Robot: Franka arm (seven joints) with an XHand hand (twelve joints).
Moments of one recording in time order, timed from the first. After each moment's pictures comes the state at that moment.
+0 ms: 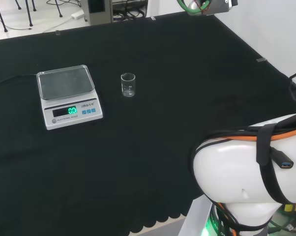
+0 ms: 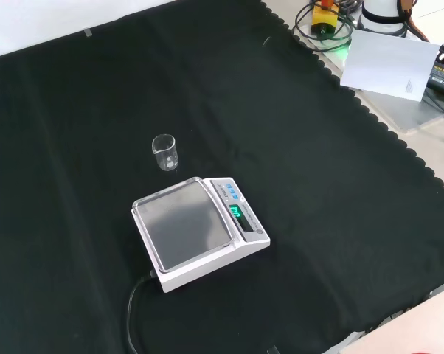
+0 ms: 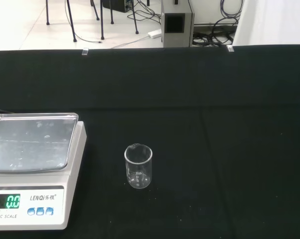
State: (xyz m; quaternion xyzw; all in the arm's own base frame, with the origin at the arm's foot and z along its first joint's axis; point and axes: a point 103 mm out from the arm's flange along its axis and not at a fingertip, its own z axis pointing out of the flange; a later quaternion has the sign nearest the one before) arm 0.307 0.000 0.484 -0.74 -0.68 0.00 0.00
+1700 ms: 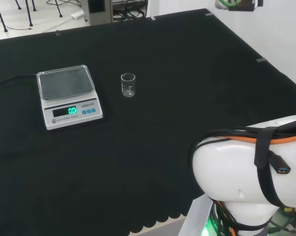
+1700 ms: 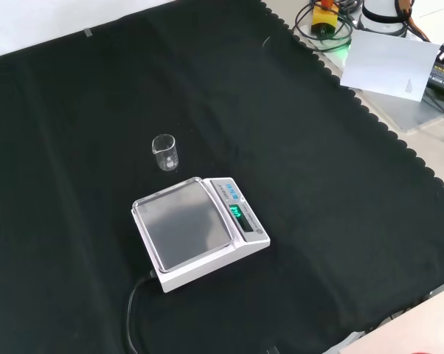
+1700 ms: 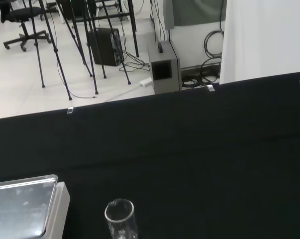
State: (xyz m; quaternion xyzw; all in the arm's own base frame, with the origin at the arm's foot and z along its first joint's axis) arm 0.314 -0.065 0.484 -0.76 -0.65 -0.09 -0.01
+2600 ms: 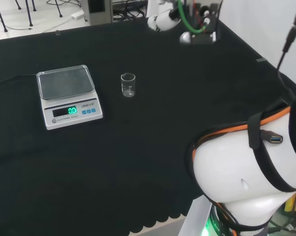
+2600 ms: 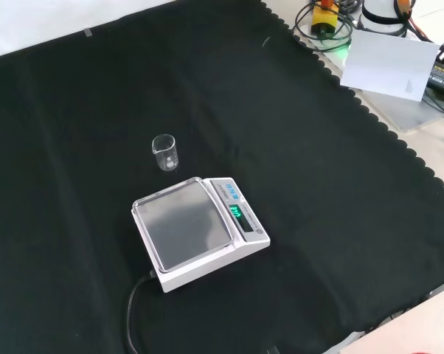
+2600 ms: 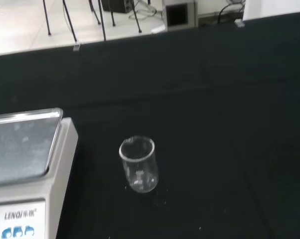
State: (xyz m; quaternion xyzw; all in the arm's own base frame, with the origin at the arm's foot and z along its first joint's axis) arm 0.382 -0.027 0.372 -0.74 -0.67 -0.04 0.04
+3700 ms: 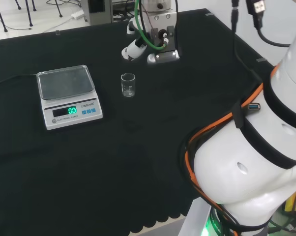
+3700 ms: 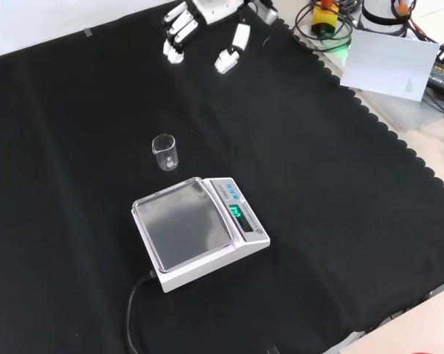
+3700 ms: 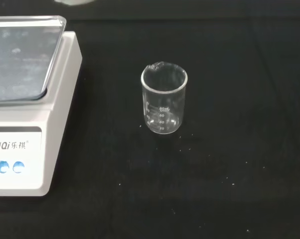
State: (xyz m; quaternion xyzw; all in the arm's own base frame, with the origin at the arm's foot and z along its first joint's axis) arm 0.446 0.029 0.283 -0.72 -0.68 0.06 0.07
